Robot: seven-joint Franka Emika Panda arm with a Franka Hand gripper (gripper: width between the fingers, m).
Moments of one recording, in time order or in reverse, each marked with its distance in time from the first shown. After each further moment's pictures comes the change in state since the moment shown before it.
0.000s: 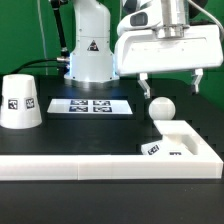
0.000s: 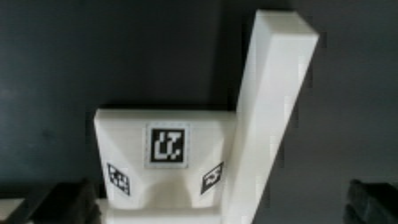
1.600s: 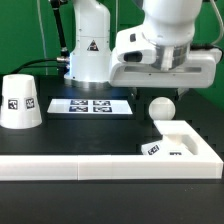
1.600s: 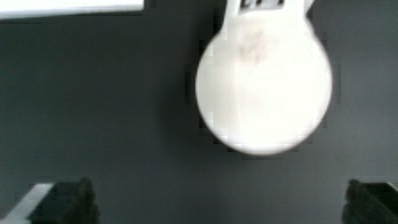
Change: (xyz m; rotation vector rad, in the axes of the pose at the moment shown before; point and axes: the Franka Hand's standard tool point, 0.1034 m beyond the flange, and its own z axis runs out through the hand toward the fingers) arm -0.055 0.009 0.001 -0.062 -0.975 0.317
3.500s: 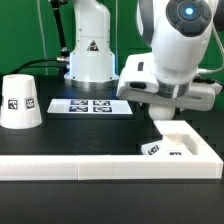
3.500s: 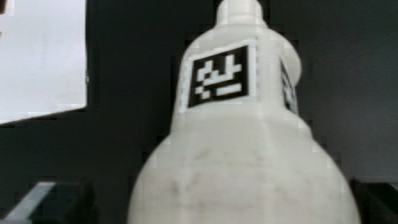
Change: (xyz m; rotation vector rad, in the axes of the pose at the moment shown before) arm -0.013 -0.015 0.065 -0.008 -0.110 0.036
